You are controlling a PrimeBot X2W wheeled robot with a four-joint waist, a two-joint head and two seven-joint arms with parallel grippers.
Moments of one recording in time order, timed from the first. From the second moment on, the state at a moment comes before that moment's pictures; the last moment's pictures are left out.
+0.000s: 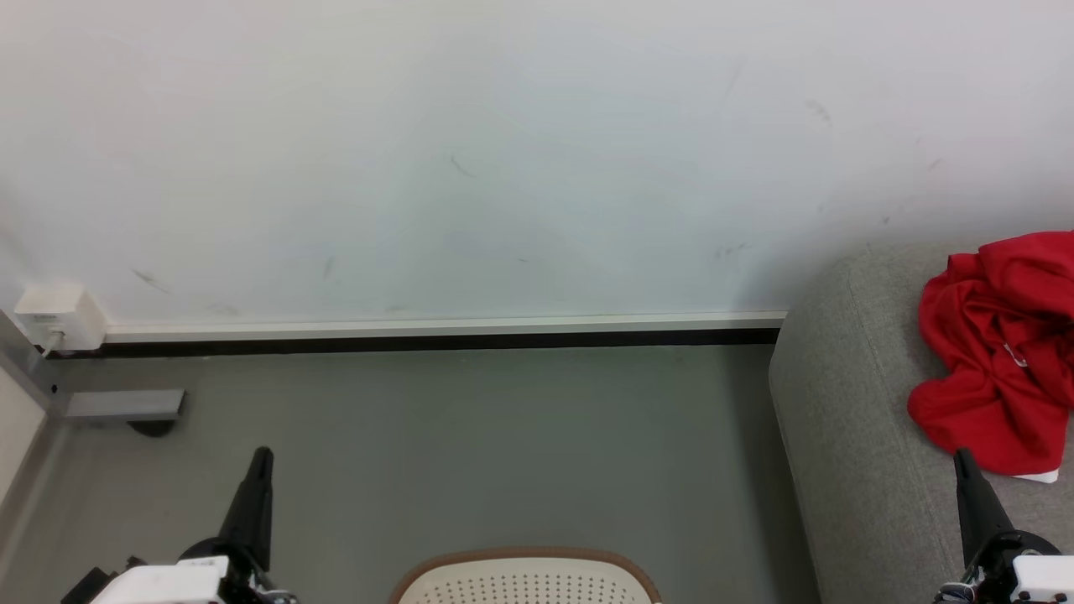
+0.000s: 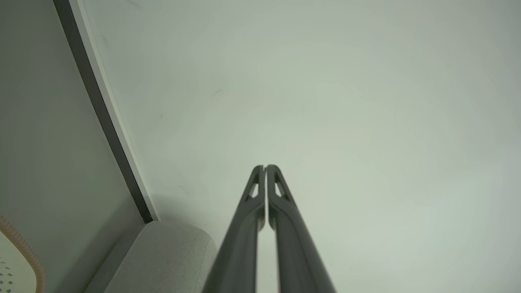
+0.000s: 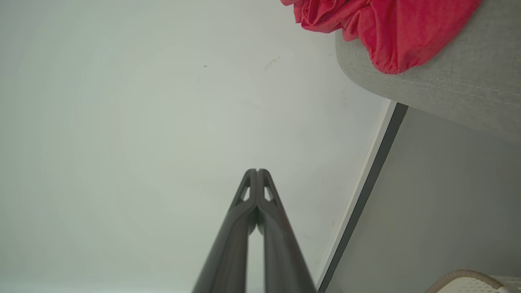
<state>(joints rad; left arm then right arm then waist) -0.11 0.05 0.11 0.25 -1.61 -0.13 0.11 -0.10 -0.05 -0.11 0.25 1.62 0.13 0.11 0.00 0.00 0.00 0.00</state>
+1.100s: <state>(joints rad) -0.11 0.05 0.11 0.25 -1.61 -0.13 0.11 -0.10 -0.05 -0.11 0.25 1.62 0.13 0.11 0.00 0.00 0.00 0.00</state>
